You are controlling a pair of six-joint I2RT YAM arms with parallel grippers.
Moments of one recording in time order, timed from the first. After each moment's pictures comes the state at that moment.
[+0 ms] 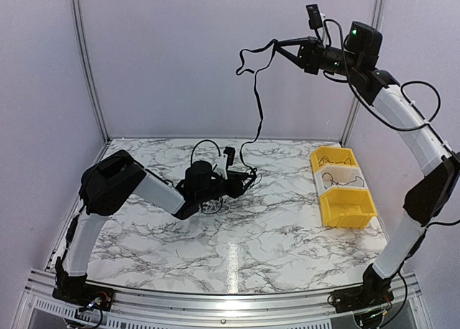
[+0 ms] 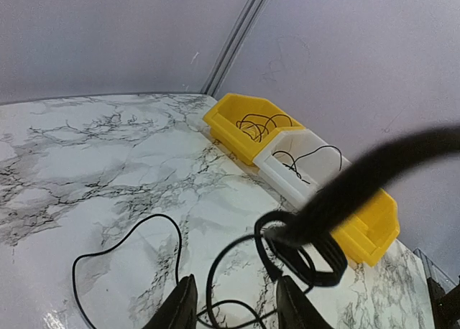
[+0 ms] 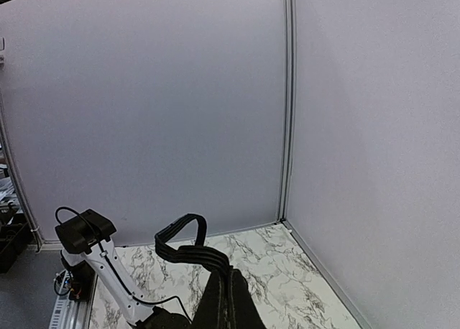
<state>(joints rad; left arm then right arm) -0.83 2.32 1.30 0.93 0.20 -0.45 0.36 1.69 1.98 -0.13 -0.97 0.15</state>
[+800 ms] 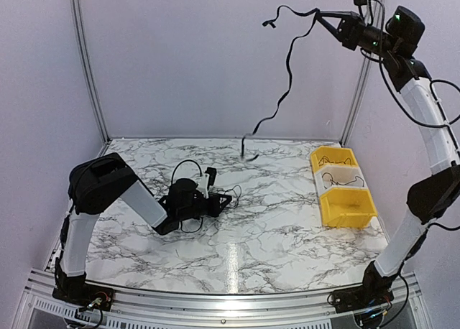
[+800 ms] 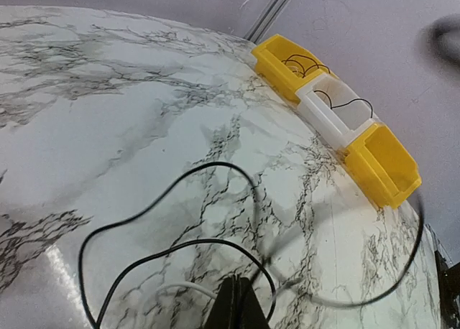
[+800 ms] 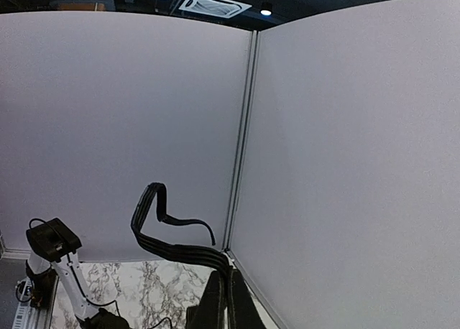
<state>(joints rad) -0.81 2.25 1.00 0.99 0.17 -0.53 0.18 1.68 2.20 -0.13 -1.03 0.20</state>
